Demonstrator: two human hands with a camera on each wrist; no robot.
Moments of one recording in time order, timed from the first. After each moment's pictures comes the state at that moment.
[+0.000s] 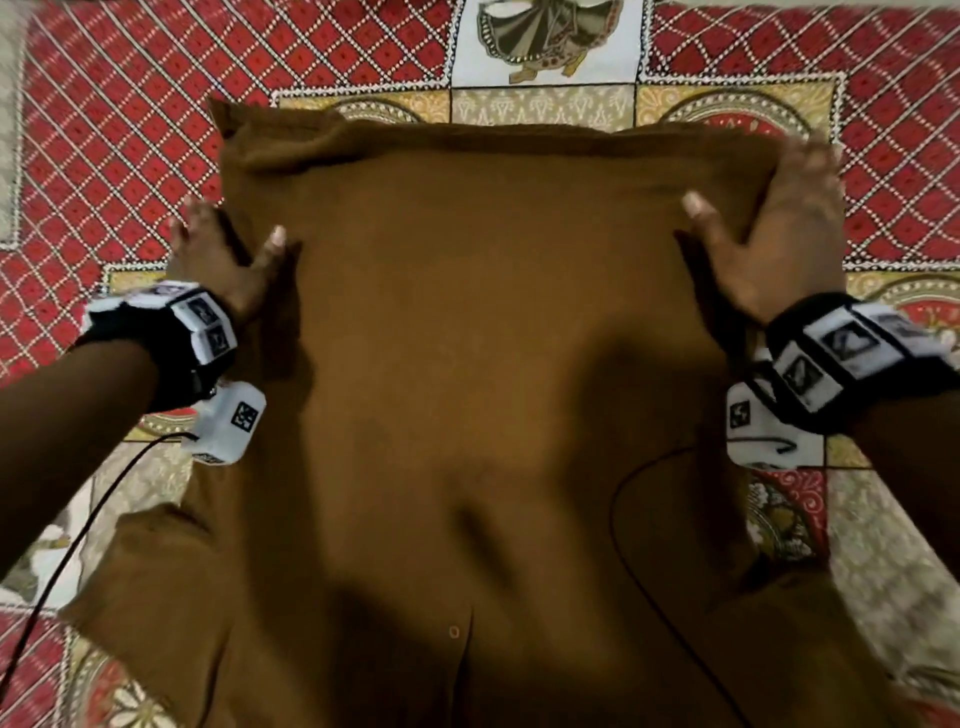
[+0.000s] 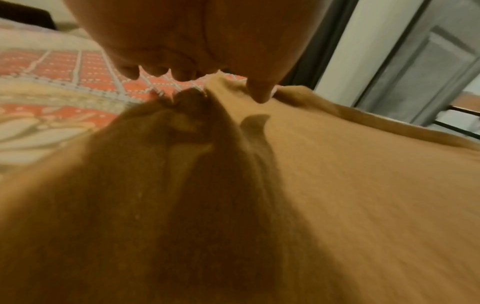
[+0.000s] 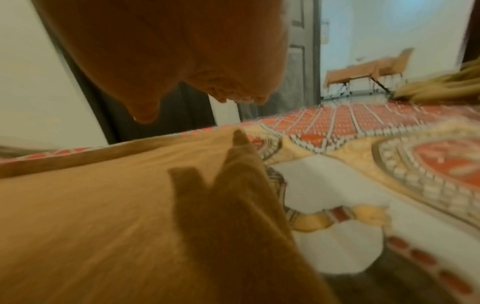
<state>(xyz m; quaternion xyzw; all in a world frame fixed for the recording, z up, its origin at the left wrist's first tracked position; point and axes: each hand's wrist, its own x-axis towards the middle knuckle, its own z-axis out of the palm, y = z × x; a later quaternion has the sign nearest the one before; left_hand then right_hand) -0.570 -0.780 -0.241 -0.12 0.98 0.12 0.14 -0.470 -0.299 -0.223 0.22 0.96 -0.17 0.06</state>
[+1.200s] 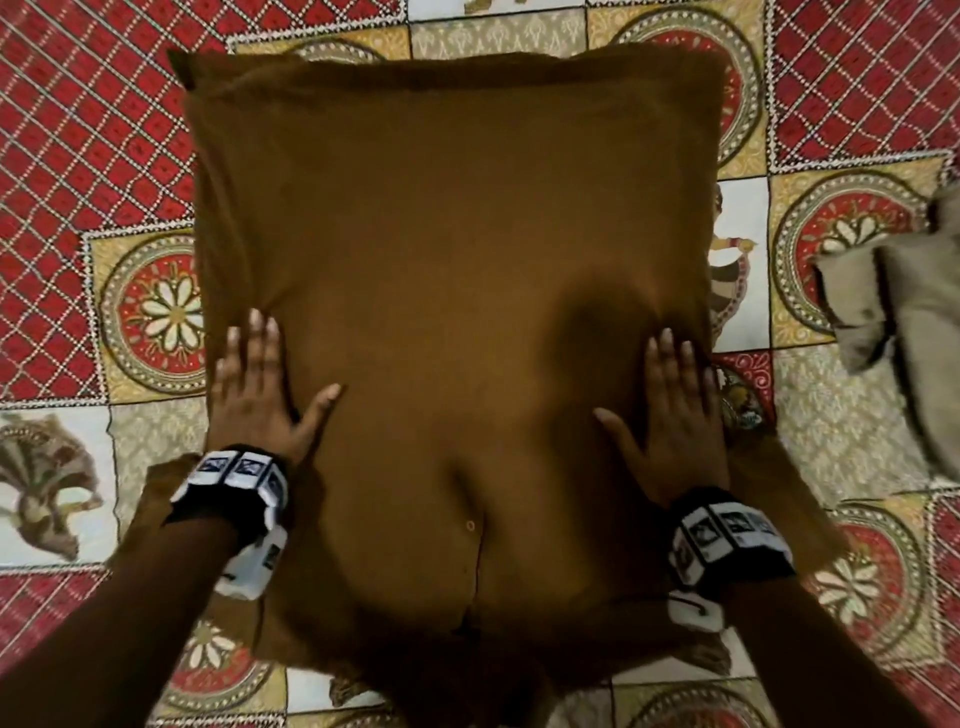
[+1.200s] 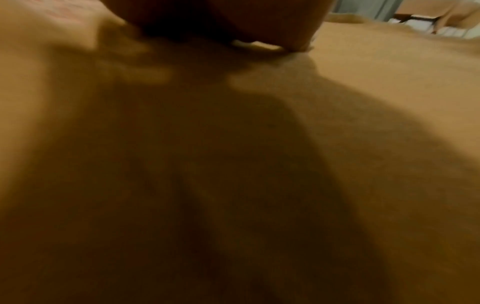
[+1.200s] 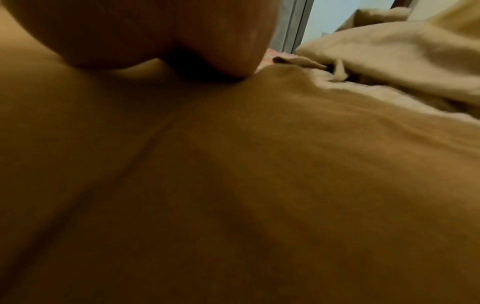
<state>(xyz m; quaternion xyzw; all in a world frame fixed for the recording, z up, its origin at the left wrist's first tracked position) -0.375 -0.809 -0.251 0.08 0.98 0.02 0.20 -0.221 -0.390 -0.254 0.16 0.96 -0.13 0.18</state>
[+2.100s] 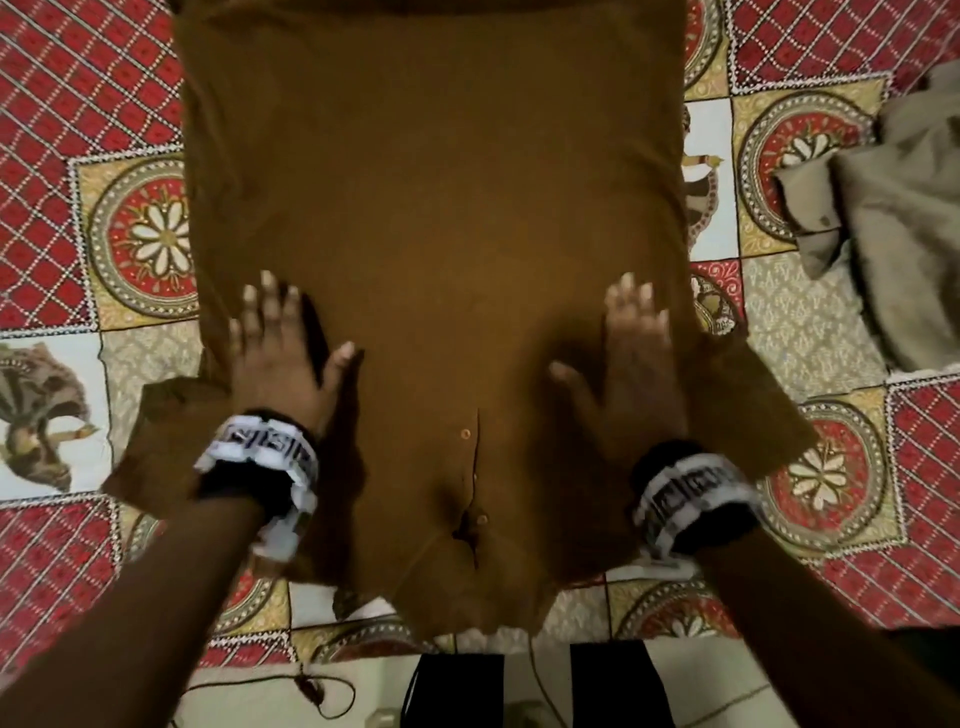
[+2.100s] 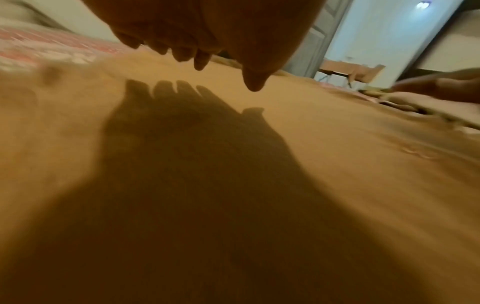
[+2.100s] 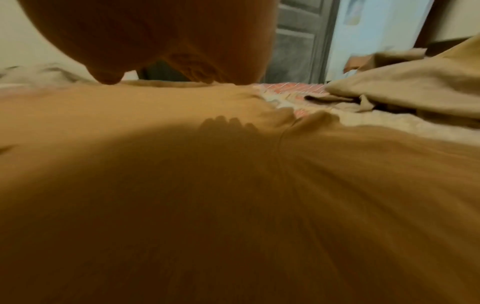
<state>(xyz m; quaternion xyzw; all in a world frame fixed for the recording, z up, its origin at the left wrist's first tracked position) -0.318 -0.787 -0.223 0.10 0.98 0.06 0.16 -0.187 -0.449 -0.210 0.12 0.97 -0.18 0.09</state>
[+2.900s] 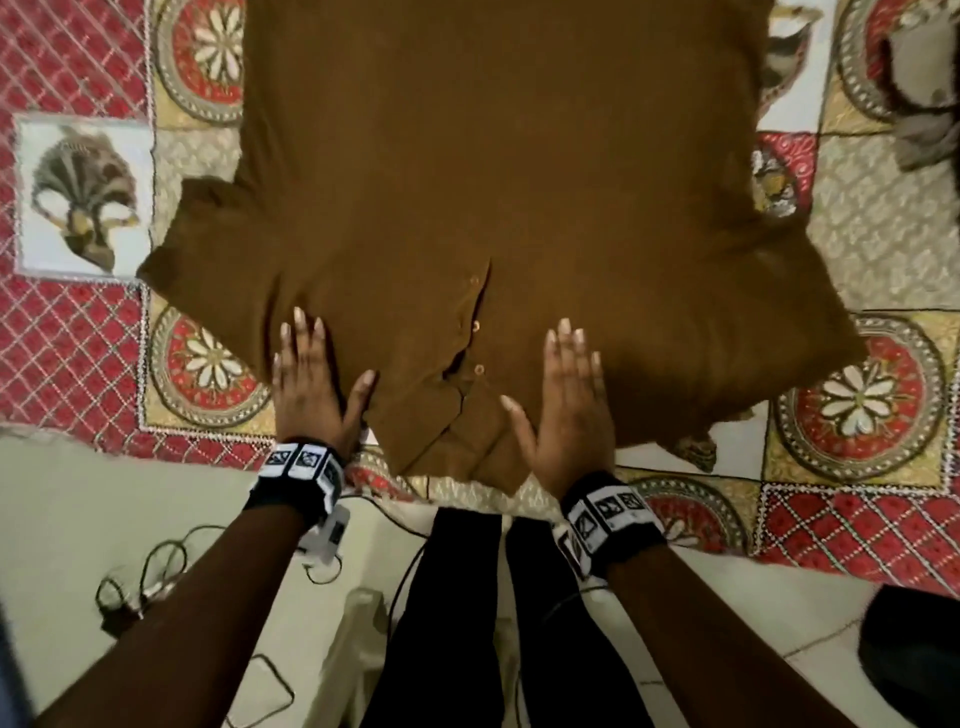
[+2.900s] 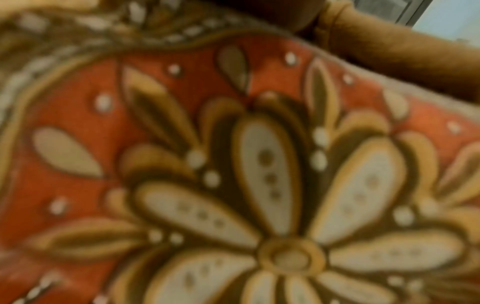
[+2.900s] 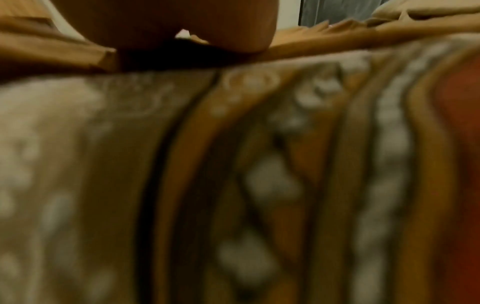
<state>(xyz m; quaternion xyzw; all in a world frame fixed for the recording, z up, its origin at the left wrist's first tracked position) -0.080 -0.827 -0.247 0.01 0.99 0.10 0.13 -0.020 -0.533 -0.246 0.03 0.97 -0.21 0.07</state>
